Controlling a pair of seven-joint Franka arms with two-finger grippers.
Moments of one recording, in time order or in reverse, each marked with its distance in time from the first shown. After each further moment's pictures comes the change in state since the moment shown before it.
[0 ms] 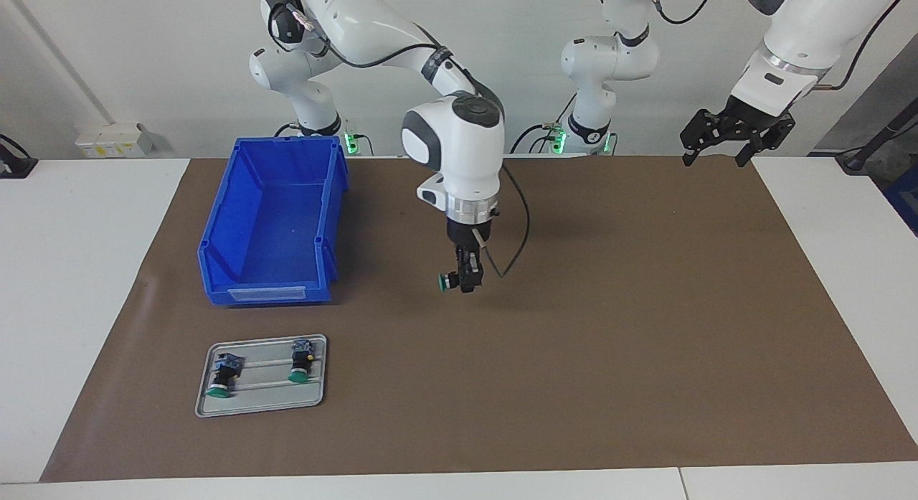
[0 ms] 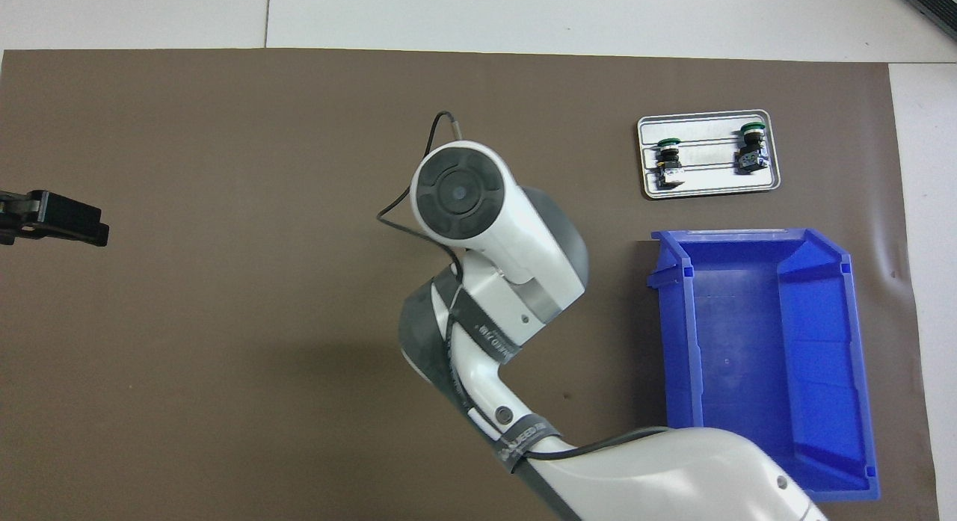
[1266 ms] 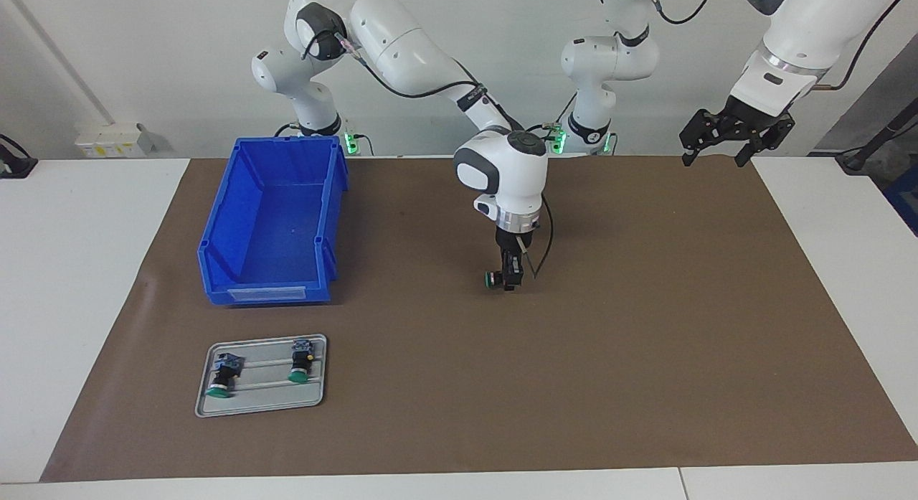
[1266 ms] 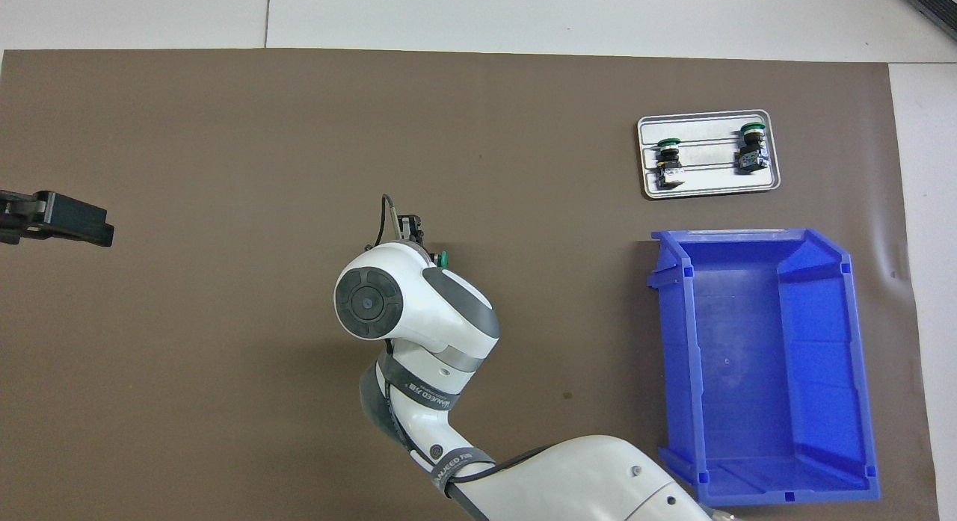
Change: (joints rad) left arm -0.002 0.000 -0.010 0.000 0.000 0.000 0.000; right arm 0.109 0.098 -0.006 -0.103 -0.112 0.225 0.230
